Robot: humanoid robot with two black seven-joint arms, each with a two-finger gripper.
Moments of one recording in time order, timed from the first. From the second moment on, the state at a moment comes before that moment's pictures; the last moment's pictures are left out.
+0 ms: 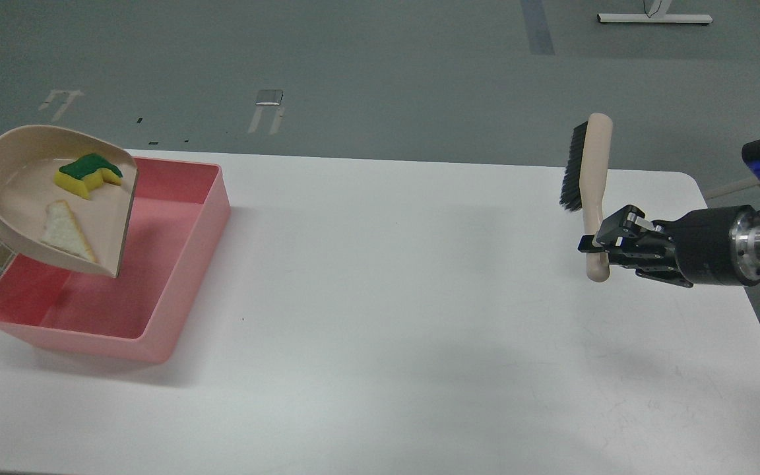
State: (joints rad) left arm -0.59 1.40 -0.39 -1.12 0.55 -0.07 -0.49; right arm 0.88 -1.01 0.51 1.65 -0.57 0.49 -0.49
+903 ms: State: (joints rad) left arm -0.62 1.46 -0.46 -1.24 0.99 0.15 -0.49; right arm 0.88 -1.00 0.51 1.65 -0.57 0.49 -0.49
